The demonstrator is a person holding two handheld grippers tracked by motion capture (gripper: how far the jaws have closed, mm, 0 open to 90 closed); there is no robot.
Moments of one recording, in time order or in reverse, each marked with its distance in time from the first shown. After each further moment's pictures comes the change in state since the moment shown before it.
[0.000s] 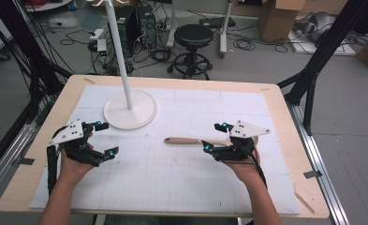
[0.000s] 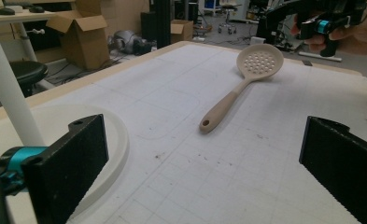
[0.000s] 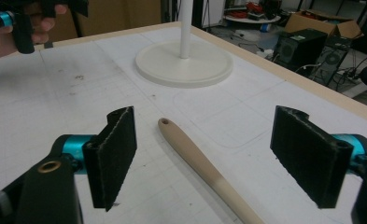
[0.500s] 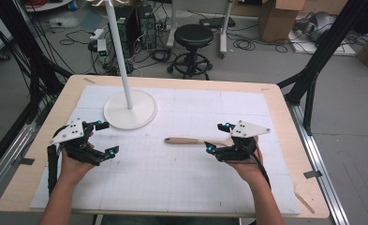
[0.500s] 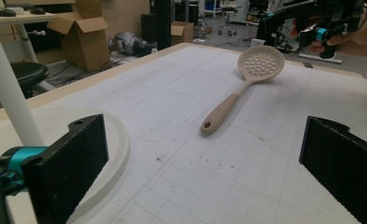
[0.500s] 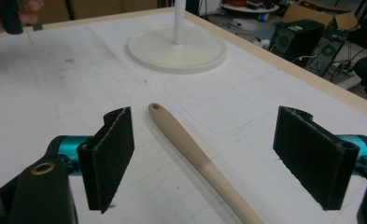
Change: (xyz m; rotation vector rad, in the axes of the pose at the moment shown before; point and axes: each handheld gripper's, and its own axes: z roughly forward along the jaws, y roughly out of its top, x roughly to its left) left arm 0.001 0.000 0.001 -0.001 -0.001 0.000; right arm -0.008 -0.004 -0.002 0.053 -0.018 -0.027
